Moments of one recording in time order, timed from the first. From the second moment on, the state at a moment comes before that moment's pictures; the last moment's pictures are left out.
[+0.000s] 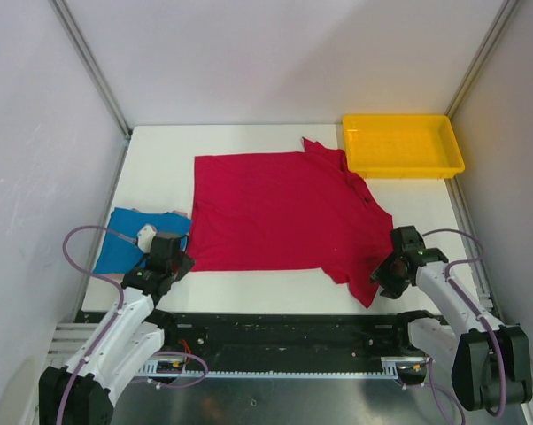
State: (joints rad) left arm -0.25 0.70 0.37 -0.55 -0.28 -0.96; right arm 0.13 0.97 0.48 -0.80 0.01 0.92
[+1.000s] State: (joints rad) left arm -0.25 0.84 0.34 -0.48 -0.28 -0.93; right arm 0.04 0.93 0.60 -0.81 -0.02 0.86
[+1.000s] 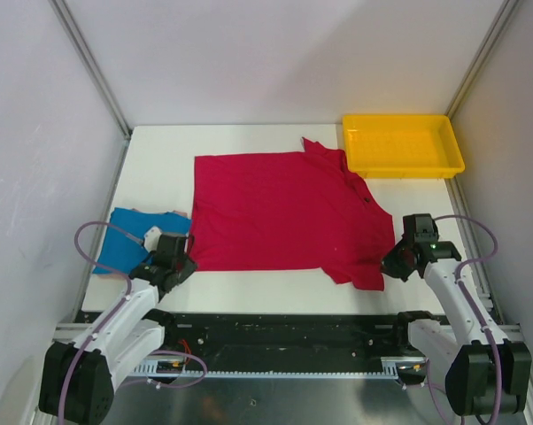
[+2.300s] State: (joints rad) left arm -0.27 0.50 0.33 -0.67 -0.27 -1.12; right arm -0.09 0.91 0.63 -0.87 -0.10 0.76
